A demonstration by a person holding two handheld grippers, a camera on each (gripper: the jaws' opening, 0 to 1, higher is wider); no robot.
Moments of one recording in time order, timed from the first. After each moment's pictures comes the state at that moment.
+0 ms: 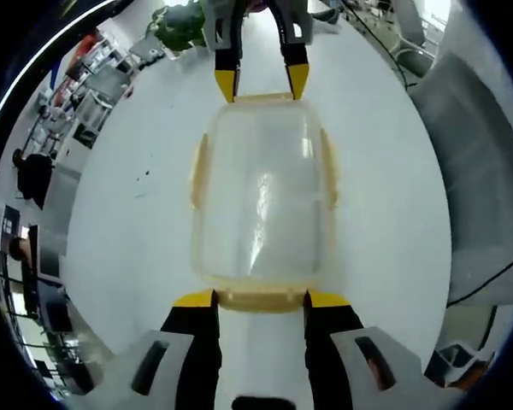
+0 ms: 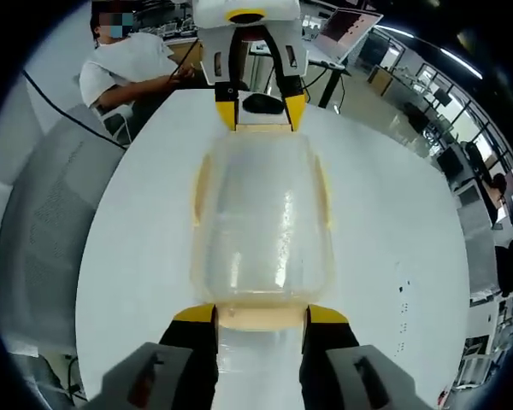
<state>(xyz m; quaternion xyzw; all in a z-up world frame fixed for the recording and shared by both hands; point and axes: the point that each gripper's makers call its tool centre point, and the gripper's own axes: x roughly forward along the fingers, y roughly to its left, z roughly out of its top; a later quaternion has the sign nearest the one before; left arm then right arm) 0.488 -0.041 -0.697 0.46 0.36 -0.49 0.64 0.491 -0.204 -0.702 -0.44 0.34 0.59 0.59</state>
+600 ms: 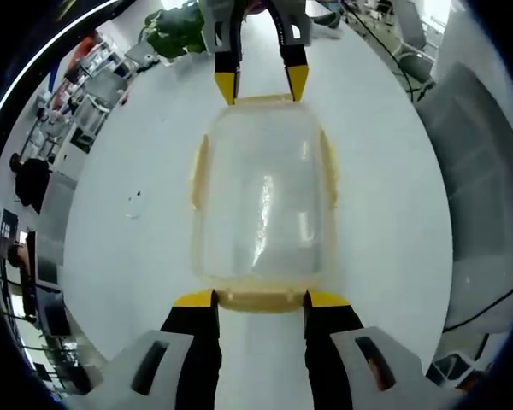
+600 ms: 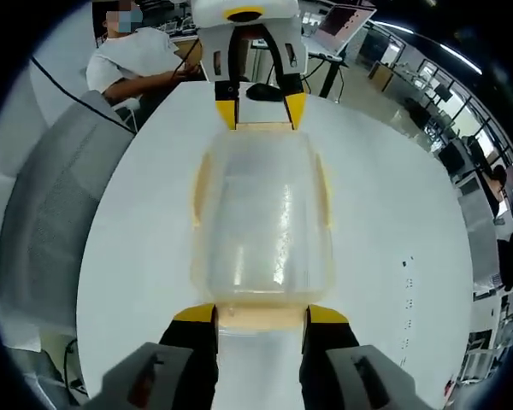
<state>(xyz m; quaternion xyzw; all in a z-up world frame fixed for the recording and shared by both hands) 0.488 -0.084 -0.703 0.46 0.36 -0.50 0.64 0.487 -0.246 -0.707 -0.44 0.35 0.59 0.58</state>
